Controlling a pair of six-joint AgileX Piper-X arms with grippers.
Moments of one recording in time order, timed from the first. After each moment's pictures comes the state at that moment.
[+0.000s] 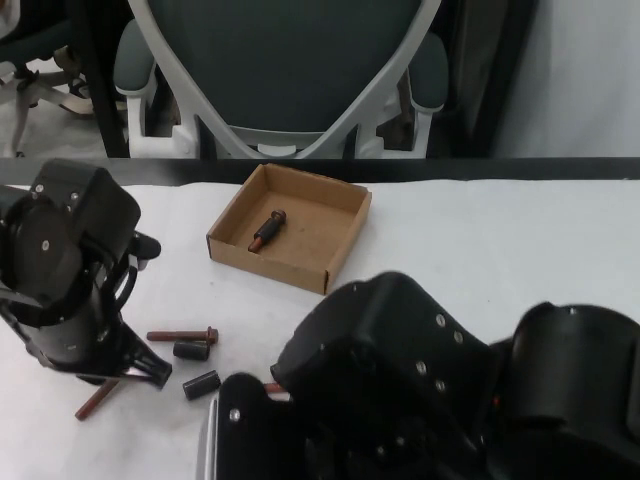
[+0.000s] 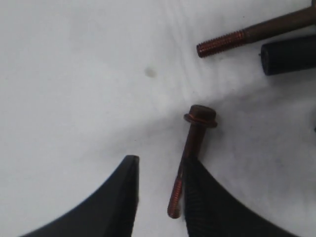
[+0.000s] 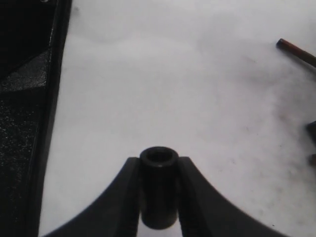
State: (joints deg) left arm -17.6 88.9 -48.3 38.2 -13.2 8.1; right arm 62.9 84.2 -51.4 25.3 -13.4 -27.6
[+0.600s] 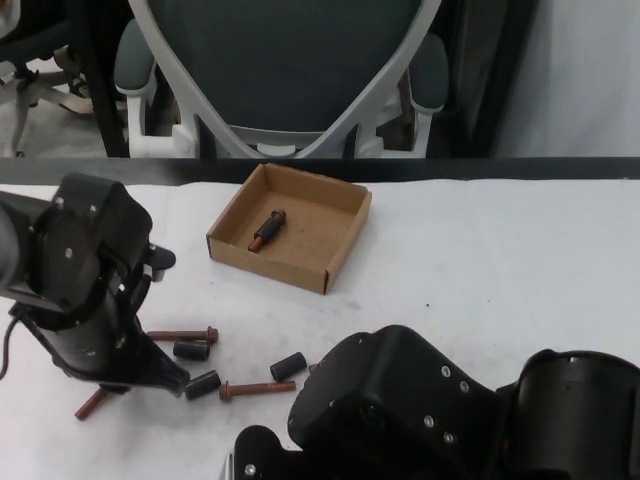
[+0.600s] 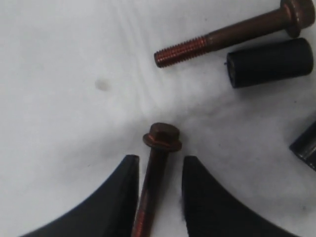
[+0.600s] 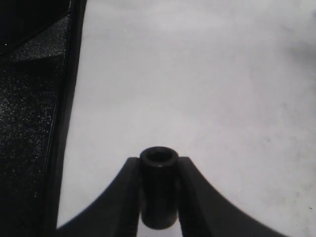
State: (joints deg) left arm -17.4 93.9 -49.3 35.8 -8.0 8.1; right arm 63.8 84.2 -47.8 24.9 -13.4 -27.4
